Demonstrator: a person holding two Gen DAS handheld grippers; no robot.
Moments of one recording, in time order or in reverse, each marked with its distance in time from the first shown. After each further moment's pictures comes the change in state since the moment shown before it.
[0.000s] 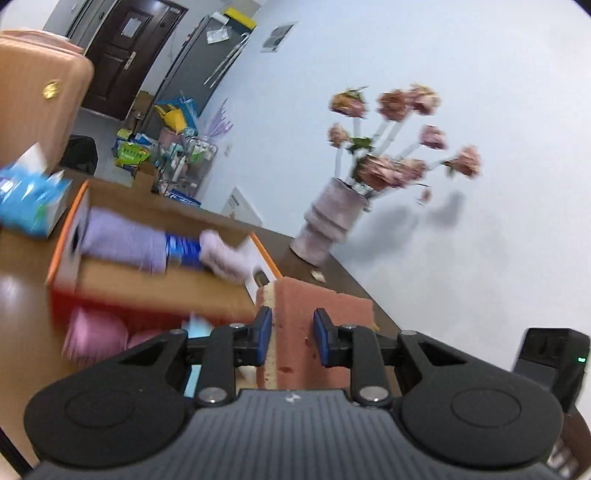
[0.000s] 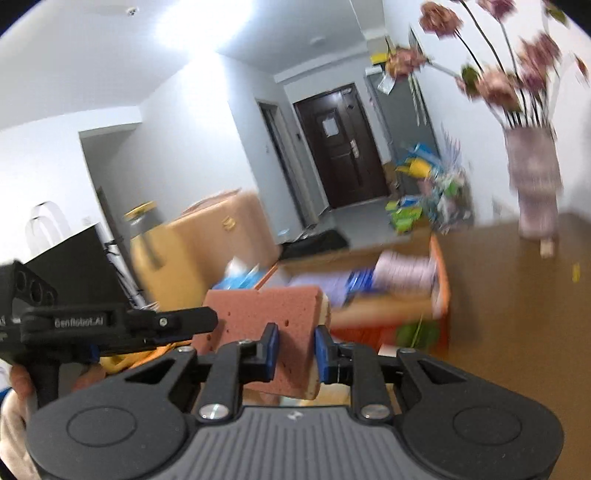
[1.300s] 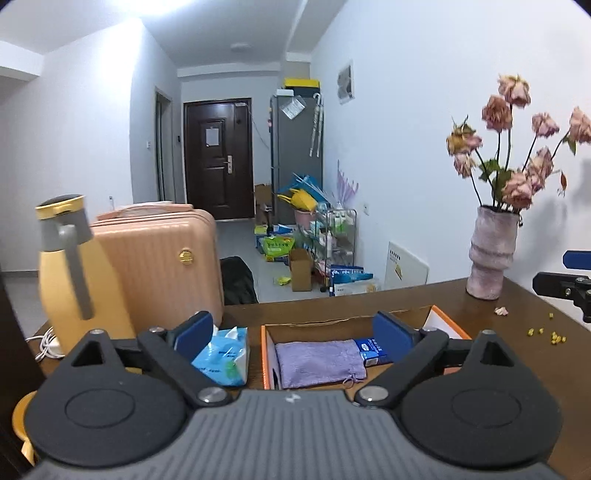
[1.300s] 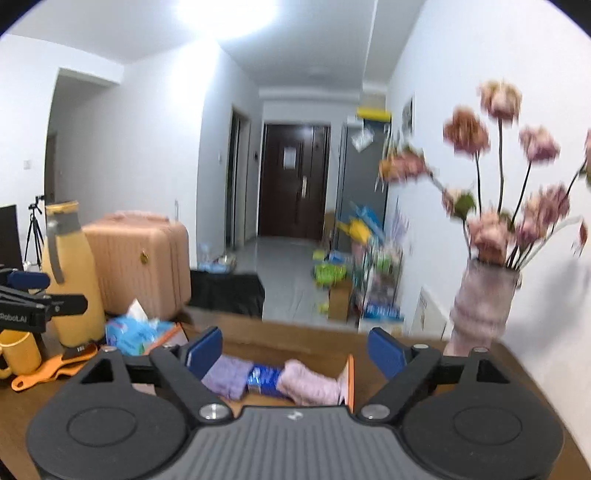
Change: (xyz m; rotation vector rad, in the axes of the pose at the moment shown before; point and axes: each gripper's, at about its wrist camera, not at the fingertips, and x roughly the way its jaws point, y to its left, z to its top) left arm -0.050 -0.012 0.063 0.355 -0.194 0.578; right arm 0.036 0.033 0.099 -0.304 -0.098 -0.299
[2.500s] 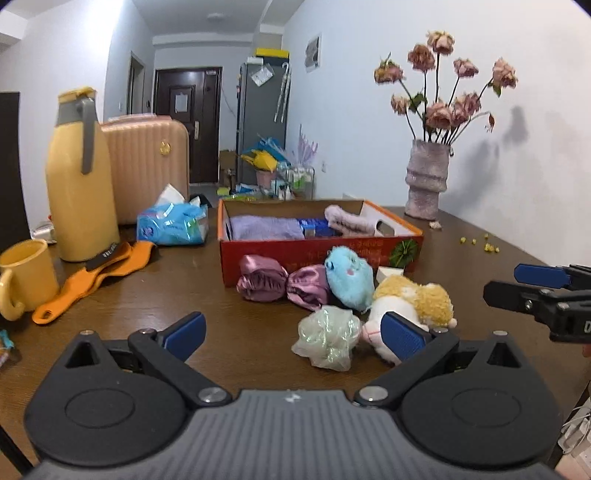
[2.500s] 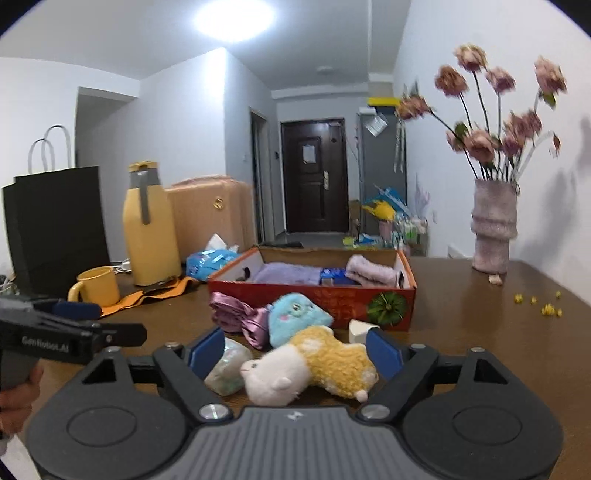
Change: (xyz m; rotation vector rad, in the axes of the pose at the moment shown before) left arm -0.105 -0.018 -0.176 -0.013 0.103 -0.145; right arm -0.133 0.064 -0.176 0.113 0.025 0.103
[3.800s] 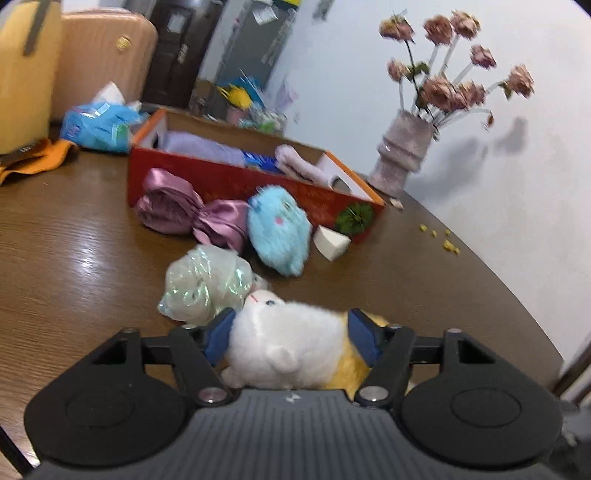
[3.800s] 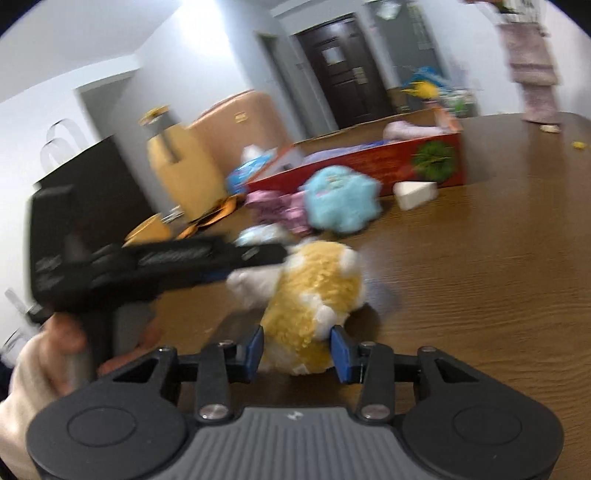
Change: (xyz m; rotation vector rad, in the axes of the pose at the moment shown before) left arm 0.078 -0.033 -0.012 -0.246 0.150 -0.174; right arm 0.030 -0.030 -0.047 0.227 0.316 0.313
